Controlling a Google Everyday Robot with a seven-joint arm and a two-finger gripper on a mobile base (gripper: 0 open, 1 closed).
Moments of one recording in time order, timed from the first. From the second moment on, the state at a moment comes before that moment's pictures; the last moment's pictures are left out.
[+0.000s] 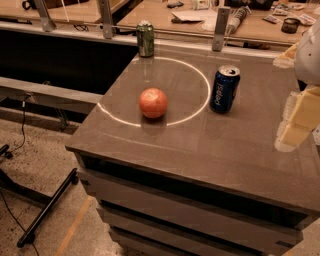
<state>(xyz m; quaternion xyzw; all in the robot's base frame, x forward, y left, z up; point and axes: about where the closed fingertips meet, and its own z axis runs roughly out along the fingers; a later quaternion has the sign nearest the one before) 0.438 -0.216 0.978 -0.60 0.78 -0.04 0.16</state>
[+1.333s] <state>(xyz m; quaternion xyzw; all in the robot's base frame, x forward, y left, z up) 0.551 -0.204 0.988 -0.53 0.78 0.06 0.34</state>
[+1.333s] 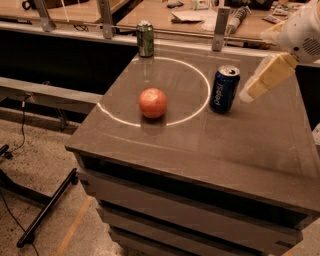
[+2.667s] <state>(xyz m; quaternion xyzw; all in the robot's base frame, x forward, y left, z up) 0.615 -0.184 0.939 -0.41 0.73 0.21 0.50</state>
